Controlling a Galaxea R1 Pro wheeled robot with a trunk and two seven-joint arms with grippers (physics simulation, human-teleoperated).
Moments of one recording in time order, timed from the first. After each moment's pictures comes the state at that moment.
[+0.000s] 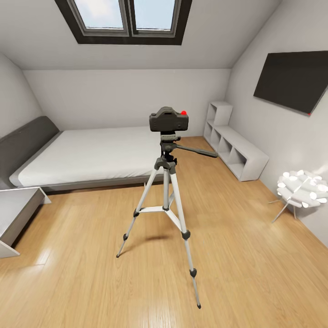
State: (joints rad) left arm -0.25 0.02 -0.69 0.00 1.19 -0.05 0.18; right arm -0.32 -0.17 -0.04 0.03 0.18 0.10 0.20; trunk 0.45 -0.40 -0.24
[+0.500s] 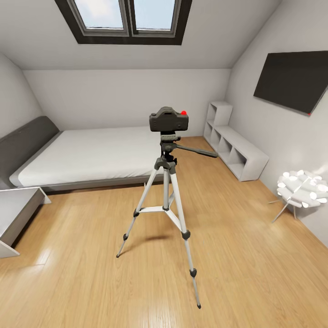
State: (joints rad) left arm -0.25 0.02 -0.69 0.00 1.19 -0.05 0.18; right arm -0.25 -0.17 -0.04 0.03 0.18 0.05 0.14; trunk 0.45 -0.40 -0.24
